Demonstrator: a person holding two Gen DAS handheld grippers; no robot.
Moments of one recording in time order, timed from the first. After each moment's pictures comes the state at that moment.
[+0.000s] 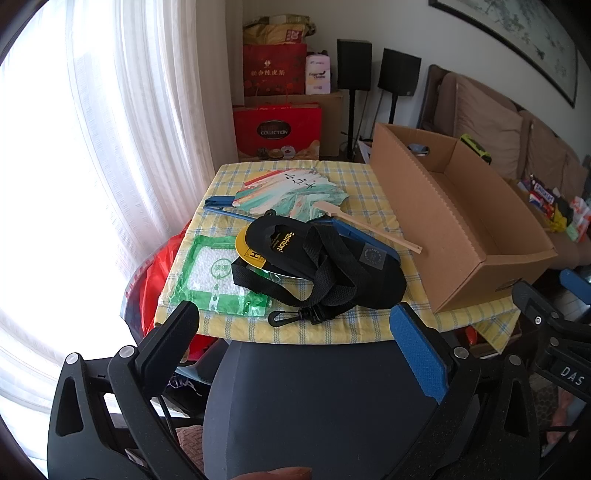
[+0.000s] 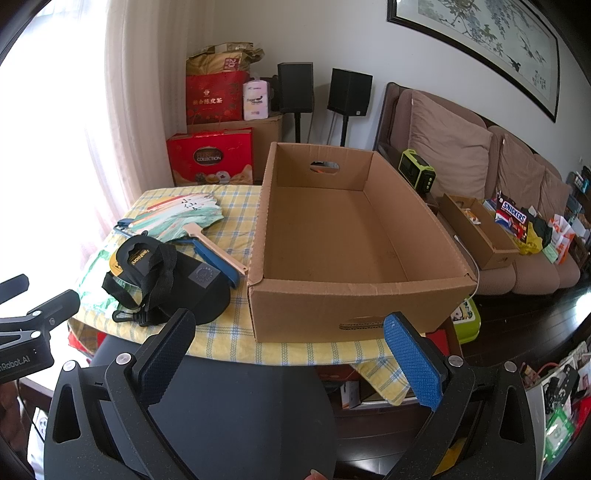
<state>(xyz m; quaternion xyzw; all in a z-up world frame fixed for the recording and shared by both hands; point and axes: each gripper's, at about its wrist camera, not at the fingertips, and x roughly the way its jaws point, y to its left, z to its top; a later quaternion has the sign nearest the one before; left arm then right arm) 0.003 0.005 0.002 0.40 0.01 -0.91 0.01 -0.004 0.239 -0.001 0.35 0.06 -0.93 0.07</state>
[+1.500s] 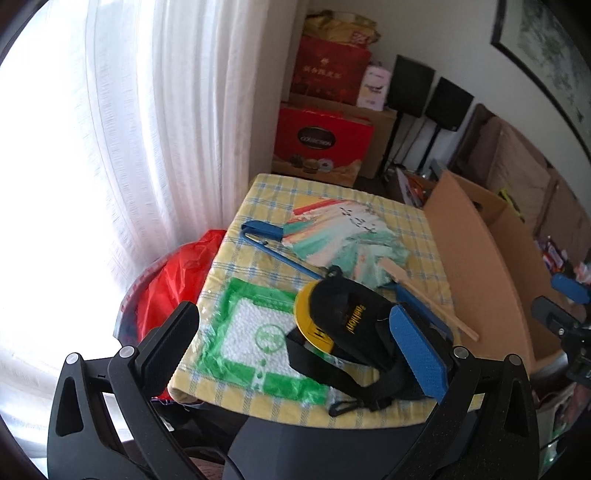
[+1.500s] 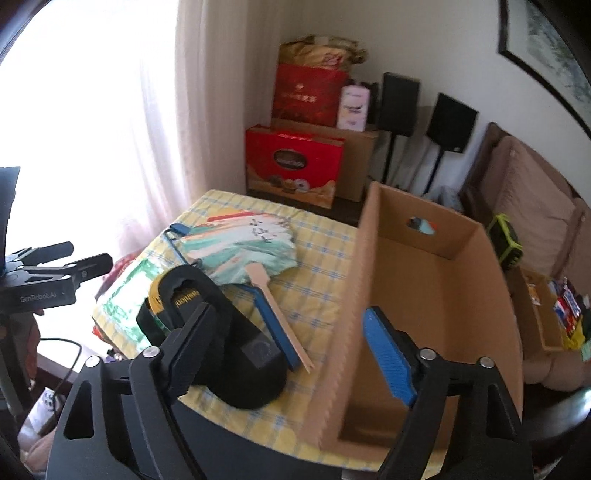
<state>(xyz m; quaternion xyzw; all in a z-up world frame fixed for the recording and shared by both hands) -0.103 -0.103 -0.015 0.41 0.10 -0.90 0.04 -0.113 0.152 0.027 0.36 0.14 -0.89 0.24</state>
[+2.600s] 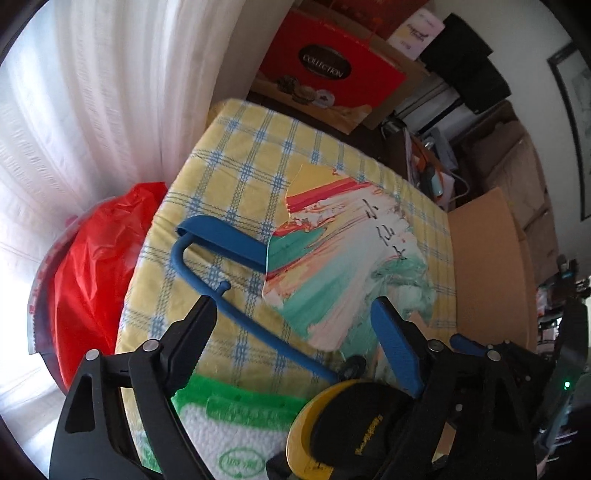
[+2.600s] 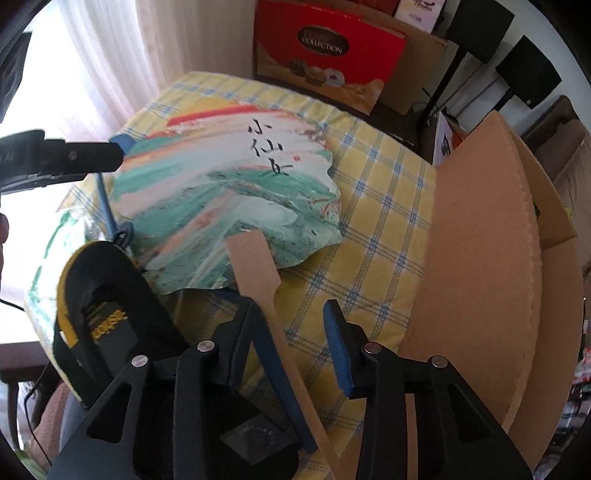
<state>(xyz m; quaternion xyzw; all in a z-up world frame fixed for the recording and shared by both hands) -0.273 -0.150 -0.116 0.55 0.25 -0.80 -0.02 -0.246 0.058 -0.102 0.54 0.24 -0.77 0.22</state>
